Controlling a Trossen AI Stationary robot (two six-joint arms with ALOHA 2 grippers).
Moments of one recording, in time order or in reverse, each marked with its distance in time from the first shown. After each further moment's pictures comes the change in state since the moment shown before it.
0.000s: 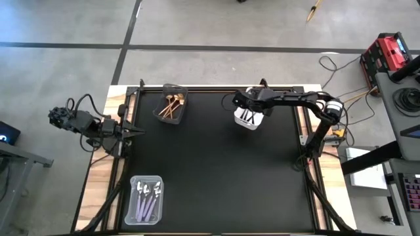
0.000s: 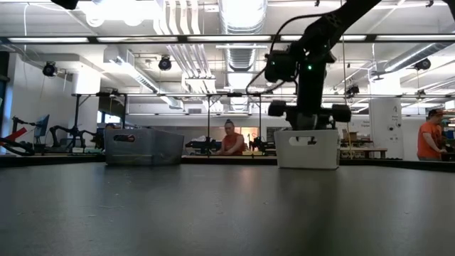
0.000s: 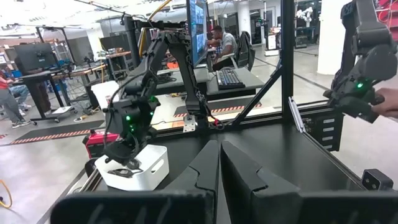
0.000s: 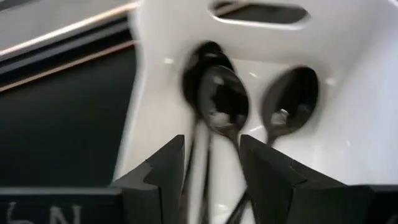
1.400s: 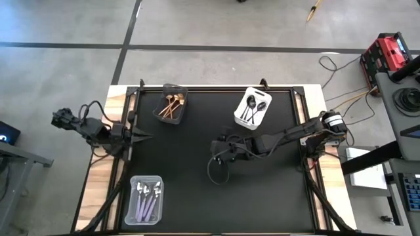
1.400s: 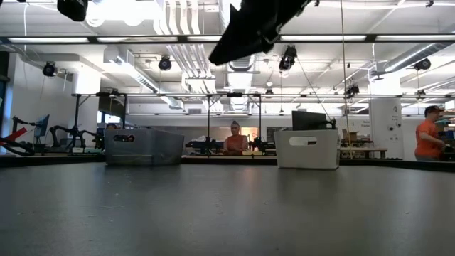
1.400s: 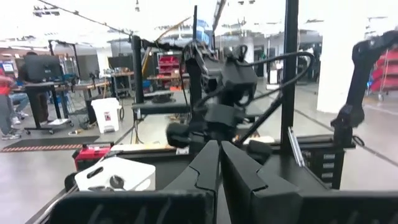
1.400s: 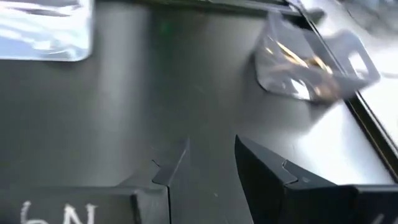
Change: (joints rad) left arm 0.000 0.018 -0.223 0.384 -0.011 -0.036; right arm 0.676 -0.008 0.141 0.481 -0.052 -1.304
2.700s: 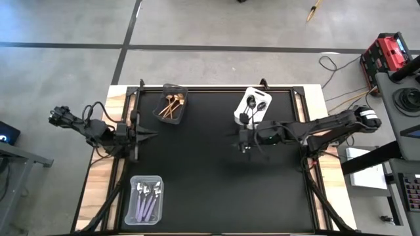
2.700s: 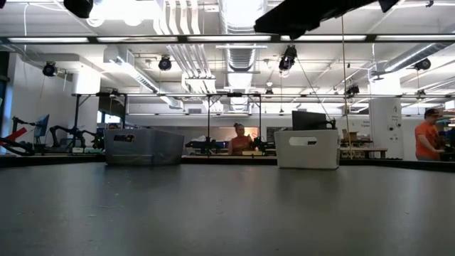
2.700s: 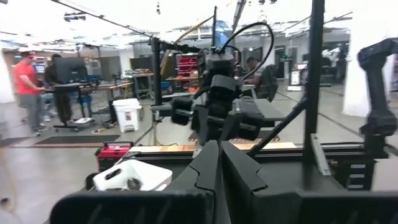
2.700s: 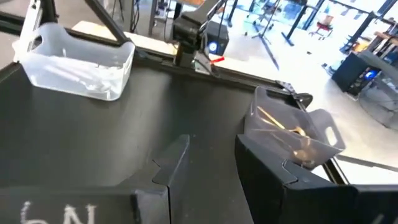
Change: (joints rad) left arm 0.000 0.122 0.013 0.131 -0.088 0.022; right arm -0.101 -0.431 -0.441 0.390 -0.273 -0.309
